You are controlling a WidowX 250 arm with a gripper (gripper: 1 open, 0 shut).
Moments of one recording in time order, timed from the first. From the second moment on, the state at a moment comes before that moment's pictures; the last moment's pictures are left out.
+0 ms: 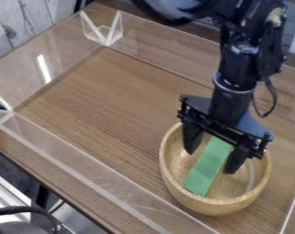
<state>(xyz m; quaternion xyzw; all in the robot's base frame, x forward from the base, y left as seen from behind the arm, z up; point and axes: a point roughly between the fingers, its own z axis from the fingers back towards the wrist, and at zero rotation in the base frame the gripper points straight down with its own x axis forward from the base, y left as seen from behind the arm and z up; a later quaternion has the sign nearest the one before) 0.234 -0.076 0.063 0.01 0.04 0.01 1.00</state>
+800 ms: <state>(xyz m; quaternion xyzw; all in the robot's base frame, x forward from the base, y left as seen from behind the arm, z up) 0.234 -0.077 0.042 0.02 0.06 0.00 1.00</state>
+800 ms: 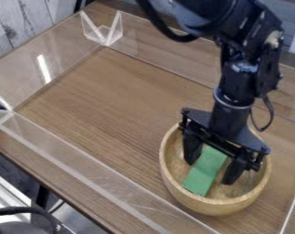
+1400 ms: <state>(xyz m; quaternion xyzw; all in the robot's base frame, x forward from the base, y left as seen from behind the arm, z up) 0.231 -0.073 0.041 0.01 0.08 0.00 1.00</state>
